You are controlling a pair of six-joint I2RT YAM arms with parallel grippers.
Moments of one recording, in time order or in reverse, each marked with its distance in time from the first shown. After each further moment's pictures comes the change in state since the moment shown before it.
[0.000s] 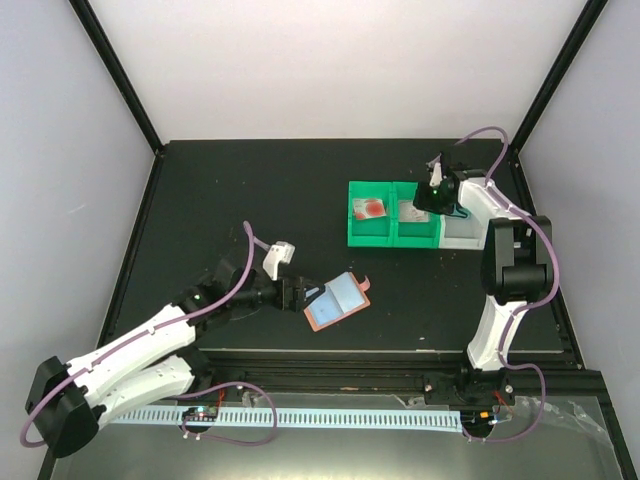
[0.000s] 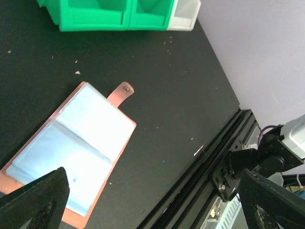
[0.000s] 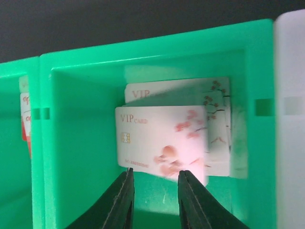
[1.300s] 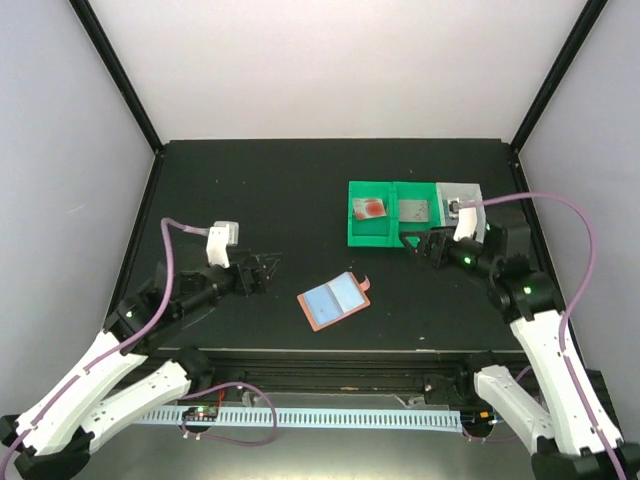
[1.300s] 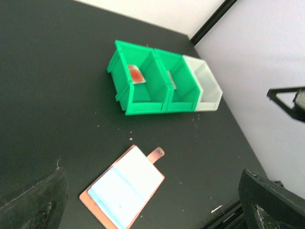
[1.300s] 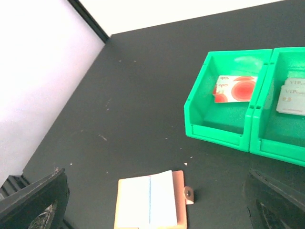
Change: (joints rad) left arm 0.019 -0.228 0.314 -0.460 -0.364 0.005; right arm 0.153 -1.084 -0.494 -0.042 -0.208 0.064
